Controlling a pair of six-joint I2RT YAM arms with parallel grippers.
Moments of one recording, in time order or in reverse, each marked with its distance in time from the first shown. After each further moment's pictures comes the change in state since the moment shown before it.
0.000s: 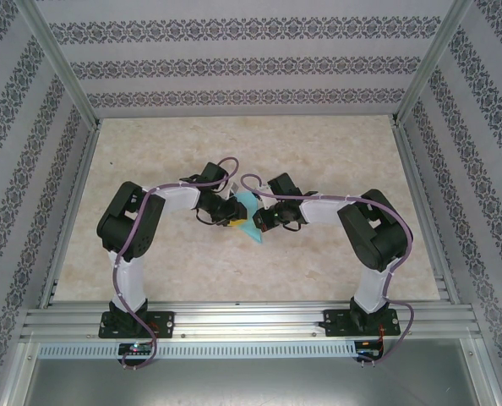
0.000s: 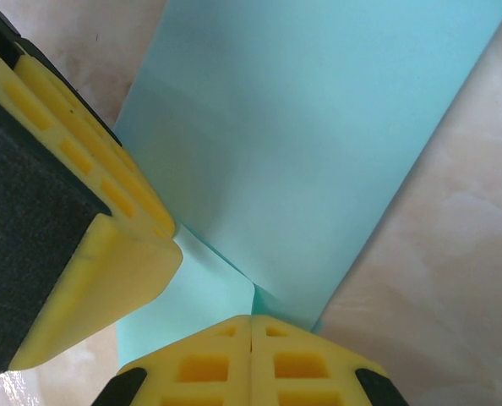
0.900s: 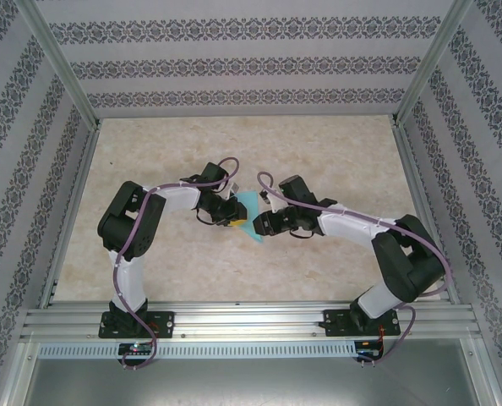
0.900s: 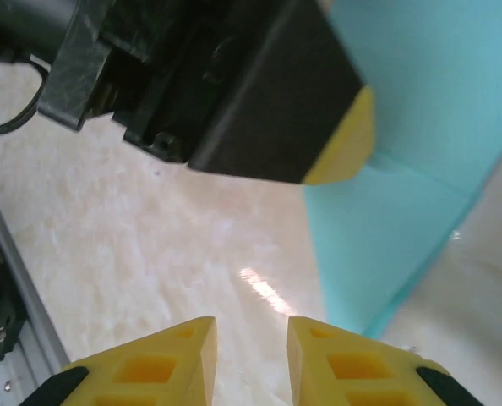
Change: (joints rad) left arm 0.000 0.008 0.000 0.008 0.005 0.007; right arm 0.029 -0.271 -0.134 -0.040 -0.153 0.155
